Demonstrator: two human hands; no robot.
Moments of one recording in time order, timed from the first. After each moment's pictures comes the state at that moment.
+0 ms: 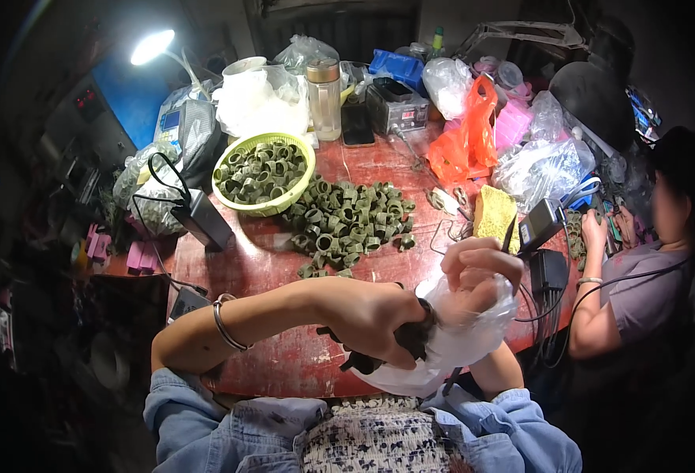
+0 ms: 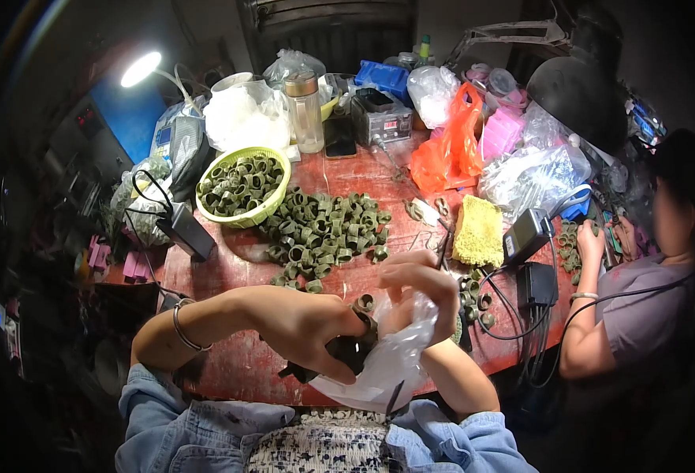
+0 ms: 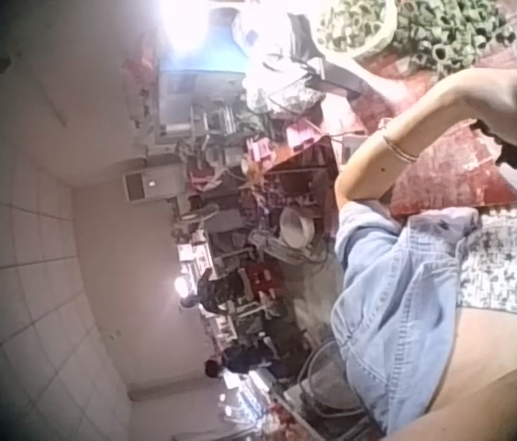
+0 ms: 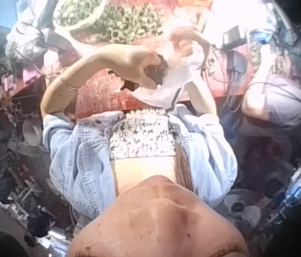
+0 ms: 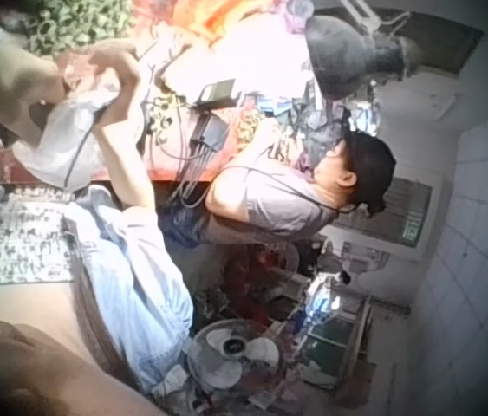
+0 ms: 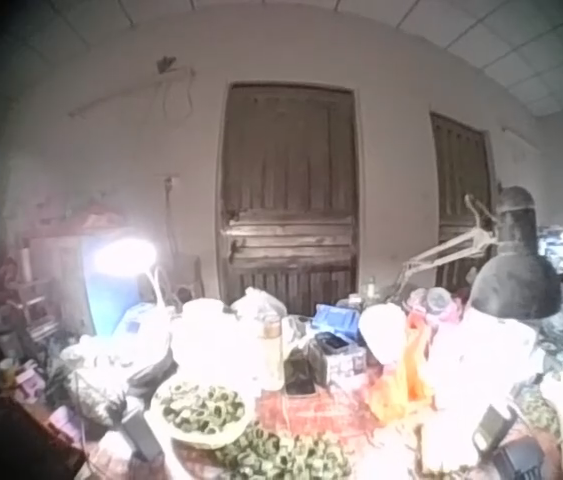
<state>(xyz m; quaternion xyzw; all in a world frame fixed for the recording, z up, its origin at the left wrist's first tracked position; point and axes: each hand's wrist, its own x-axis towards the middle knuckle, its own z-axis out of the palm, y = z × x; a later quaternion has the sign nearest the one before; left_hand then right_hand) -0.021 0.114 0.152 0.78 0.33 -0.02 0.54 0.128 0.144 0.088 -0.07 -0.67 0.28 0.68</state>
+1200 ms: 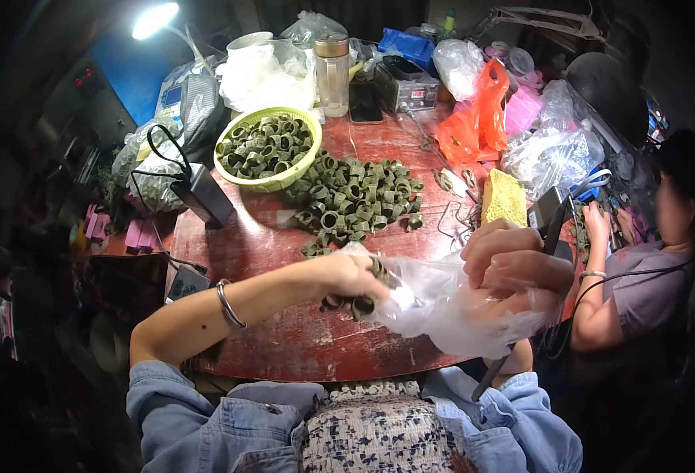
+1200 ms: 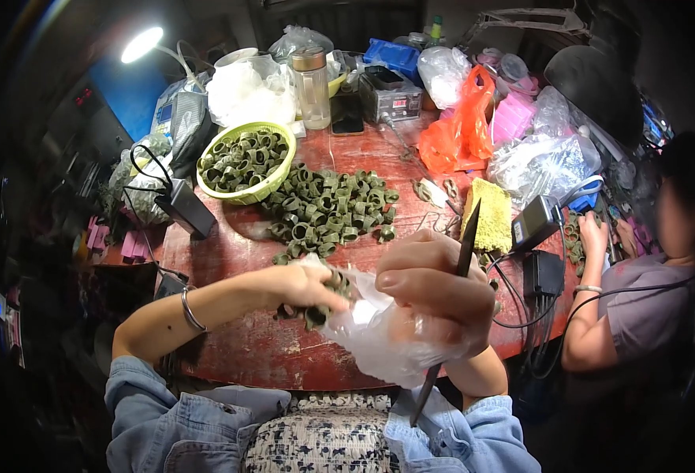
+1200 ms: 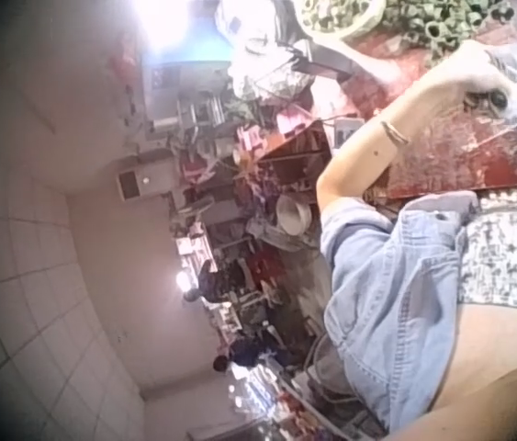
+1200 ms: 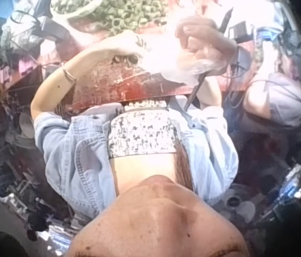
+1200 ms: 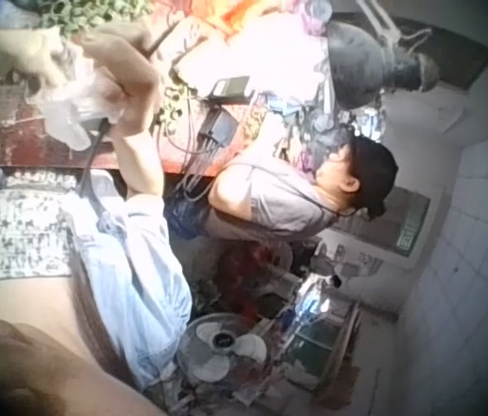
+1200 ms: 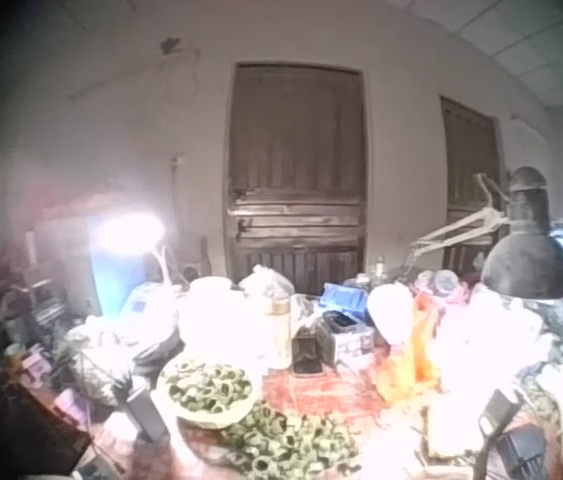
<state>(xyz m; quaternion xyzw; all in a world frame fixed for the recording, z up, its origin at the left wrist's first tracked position) -0.048 0.123 0.084 0.51 0.57 0.01 0.65 0.136 0.151 0.125 0.05 -0.74 0.27 0.62</state>
